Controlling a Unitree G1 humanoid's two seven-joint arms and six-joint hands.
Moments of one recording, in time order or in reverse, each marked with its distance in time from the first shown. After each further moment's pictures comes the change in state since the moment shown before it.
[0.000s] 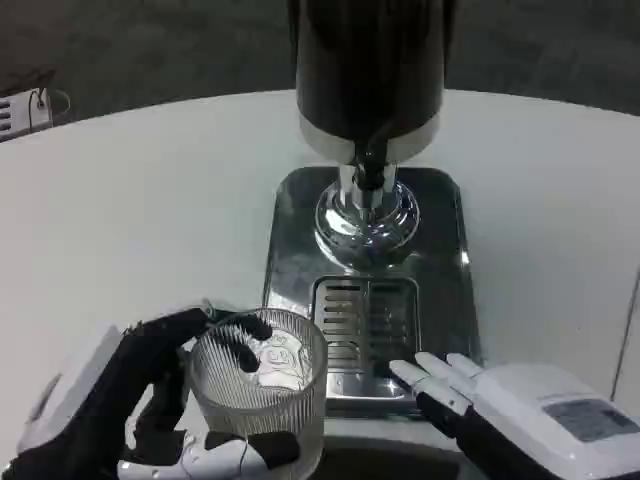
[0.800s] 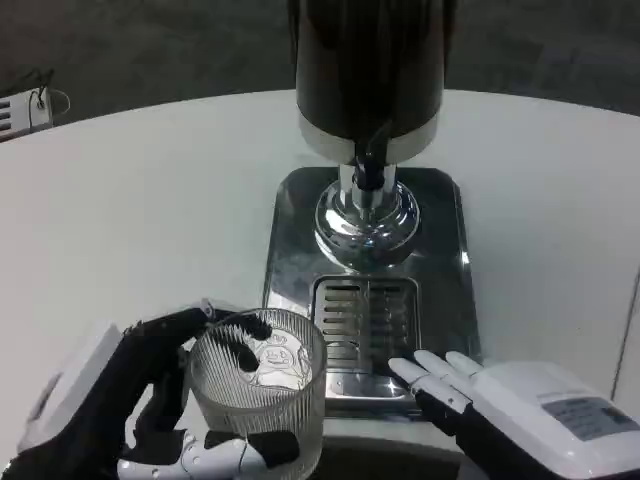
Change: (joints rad) left arm -0.004 0.000 0.000 0.006 0.000 0.000 0.000; right arm -0.007 -0.002 0.007 0.000 -0.002 0.010 0.000
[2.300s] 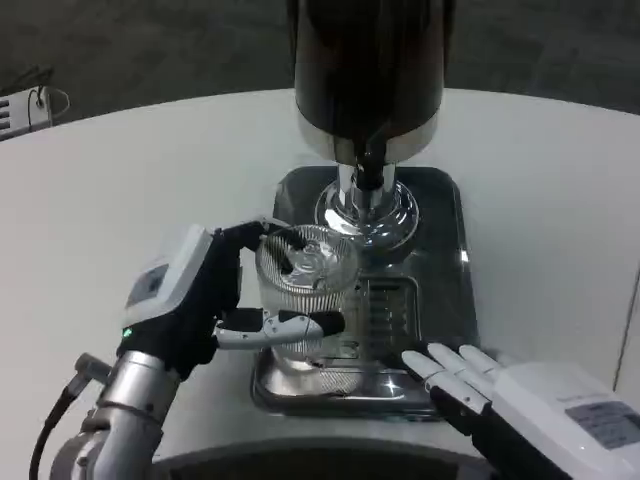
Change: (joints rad) left arm -0.642 -0.040 -0.212 0.767 0.329 -0.056 0.357; right arm 0.064 0.090 -0.111 -0.001 0.066 -0.142 -0.025
